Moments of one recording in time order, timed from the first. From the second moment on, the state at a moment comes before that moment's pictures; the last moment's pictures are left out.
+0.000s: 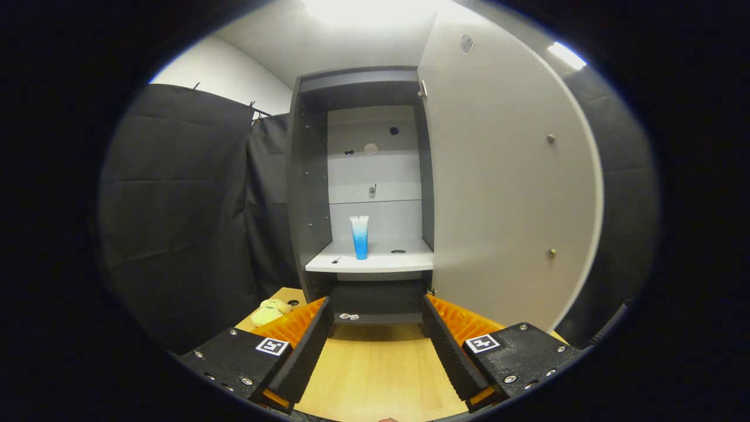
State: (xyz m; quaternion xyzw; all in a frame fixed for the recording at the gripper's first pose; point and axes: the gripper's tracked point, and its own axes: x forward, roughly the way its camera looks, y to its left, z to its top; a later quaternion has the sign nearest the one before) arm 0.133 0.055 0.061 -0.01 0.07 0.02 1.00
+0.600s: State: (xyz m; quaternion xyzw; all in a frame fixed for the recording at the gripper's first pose) arm 0.064 -0.044 0.064 0.02 0.06 -0.08 1.00
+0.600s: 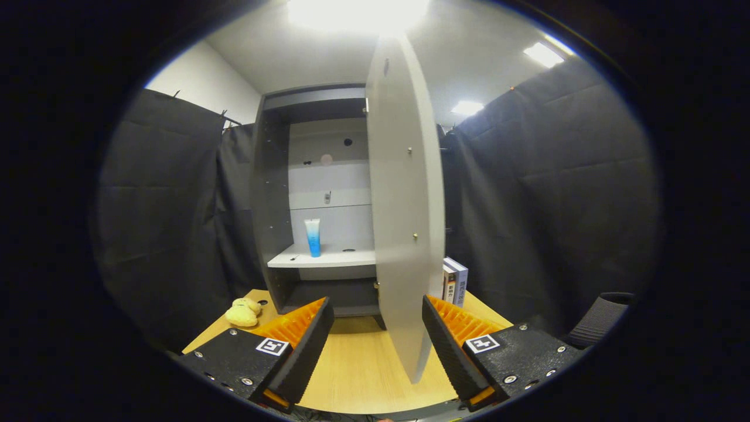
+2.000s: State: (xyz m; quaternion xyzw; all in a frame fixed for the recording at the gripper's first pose) arm 0.146 -0.235 0.125 -0.01 0.02 -0.29 0.96
